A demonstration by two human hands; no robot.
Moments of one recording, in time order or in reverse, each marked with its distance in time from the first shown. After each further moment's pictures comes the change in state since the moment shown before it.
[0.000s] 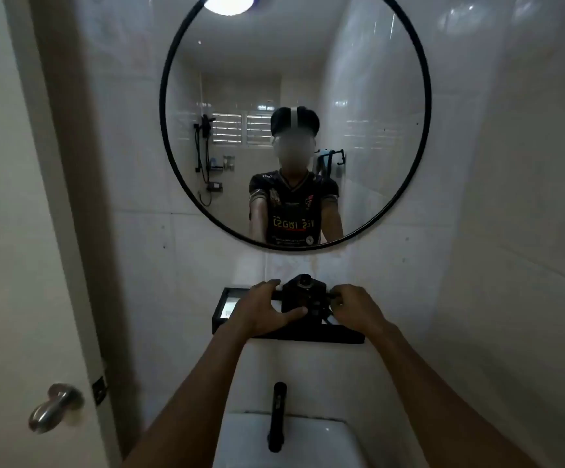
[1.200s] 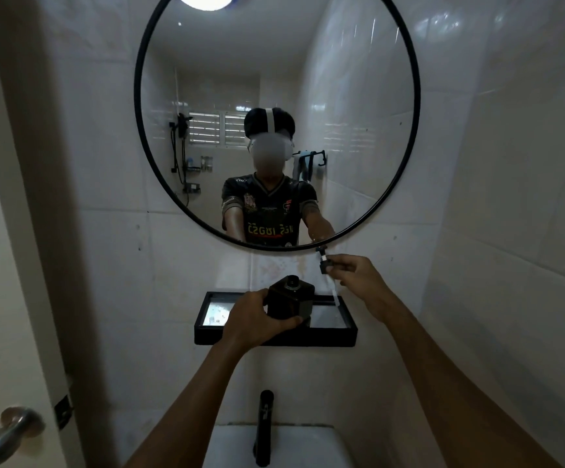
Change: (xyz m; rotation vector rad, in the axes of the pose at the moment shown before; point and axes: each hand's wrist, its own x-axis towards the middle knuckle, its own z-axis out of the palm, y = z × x) left_hand 0.005 -0.002 0.021 -0.243 0.123 0.079; right_hand 0.018 -0.004 -0.044 0.645 0.115 0.030
